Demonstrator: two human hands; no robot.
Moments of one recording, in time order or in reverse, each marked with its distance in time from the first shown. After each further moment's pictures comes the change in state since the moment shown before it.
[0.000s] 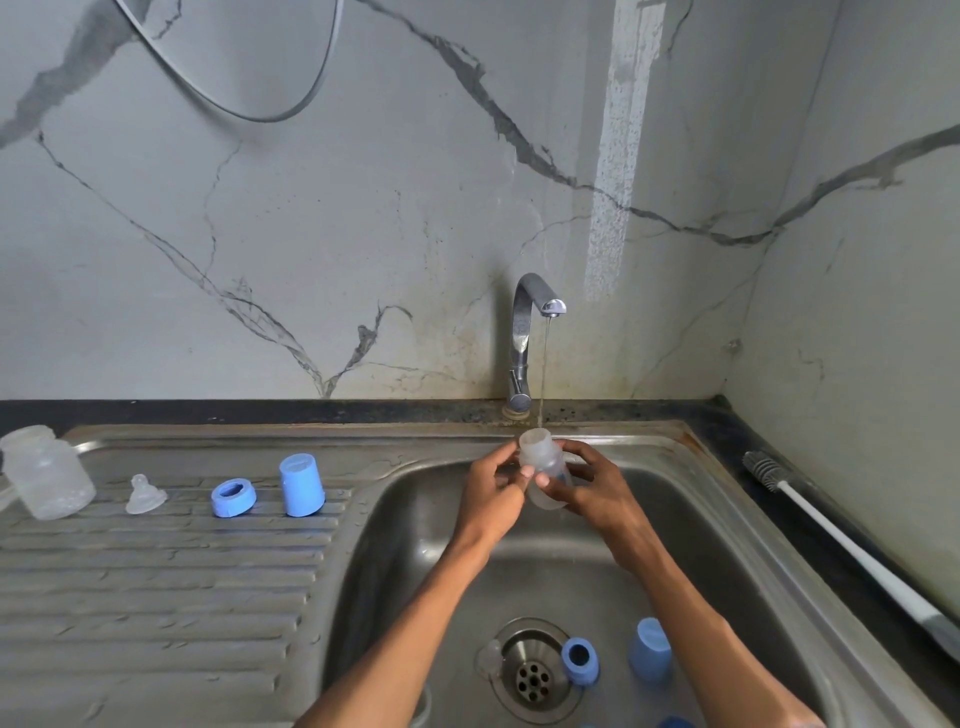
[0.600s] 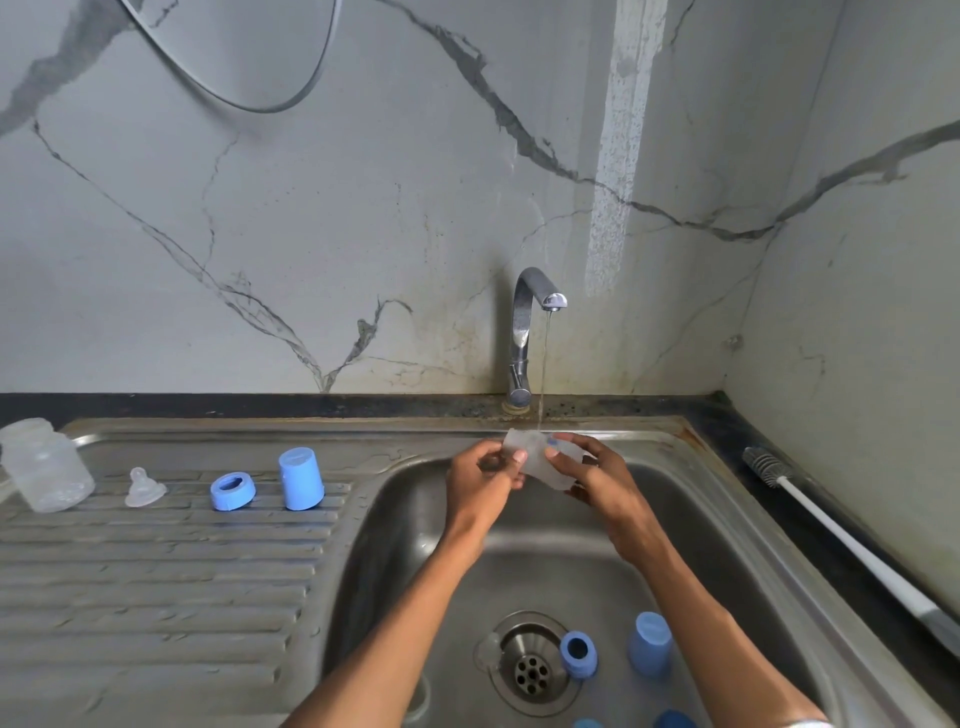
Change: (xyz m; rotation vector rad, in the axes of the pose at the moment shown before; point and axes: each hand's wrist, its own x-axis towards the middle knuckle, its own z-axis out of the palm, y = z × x) left_hand 0.008 -0.010 -0.005 -0.116 0.167 -0.115; right_hand 0.005 0.001 -0.003 0.198 0.016 0.032
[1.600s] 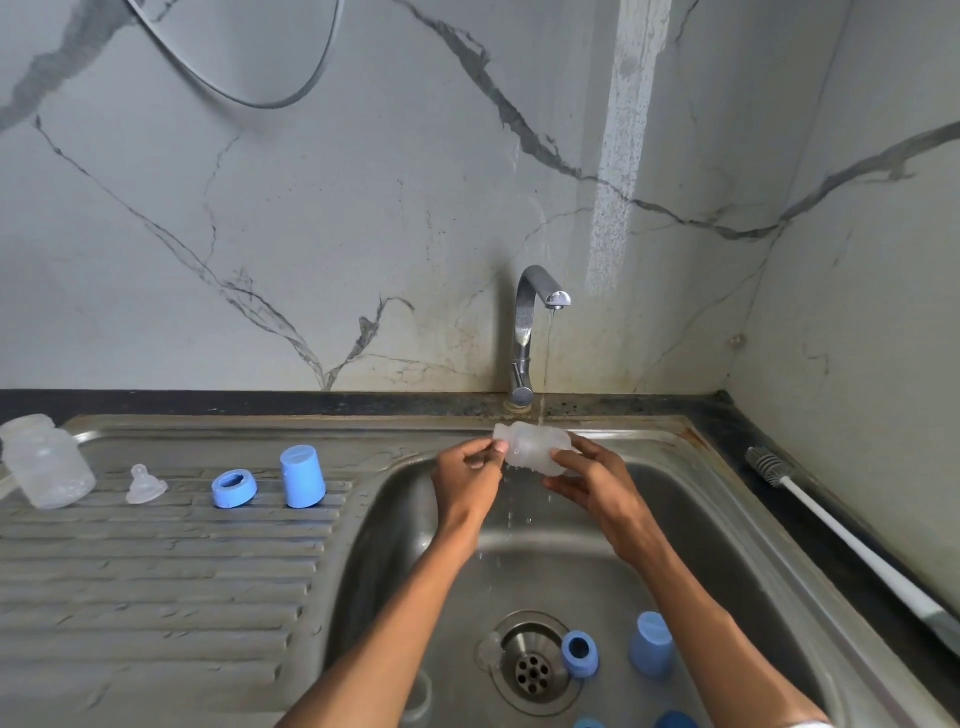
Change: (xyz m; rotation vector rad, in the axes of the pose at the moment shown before) left_hand 0.006 0.000 -0.008 0.035 0.159 0.002; right_hand -0.008 -0.007 0.006 0.124 -0.033 0.043
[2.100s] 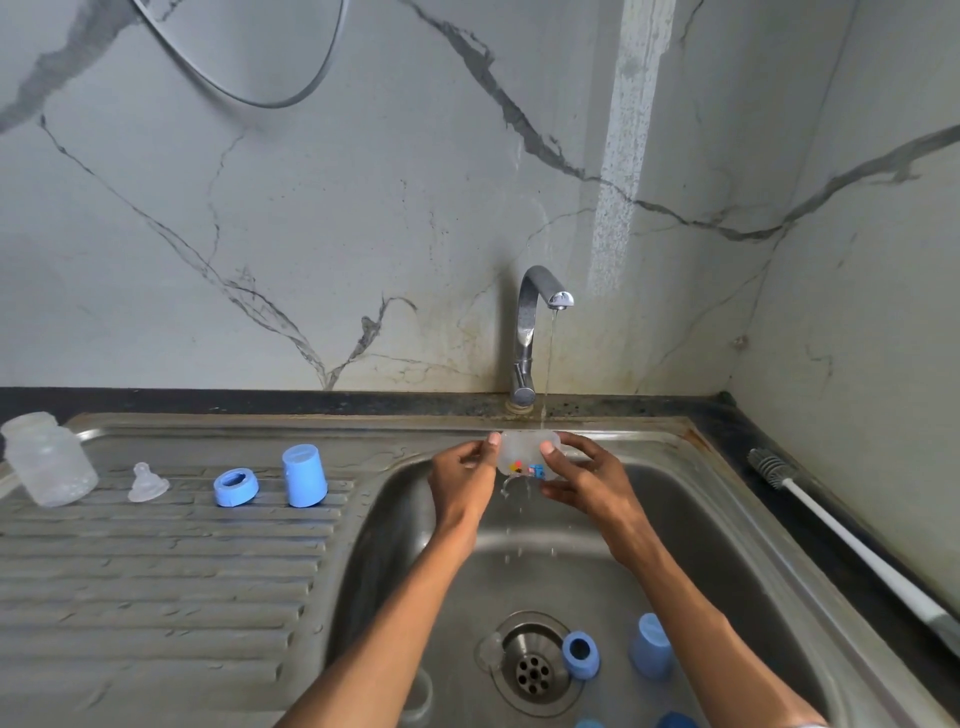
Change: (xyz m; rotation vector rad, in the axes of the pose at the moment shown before) left_hand 0.002 -0.003 -0.003 0.015 0.041 -0.030; right_hand 0.001 0.004 0.007 -0.056 0.040 -0.022
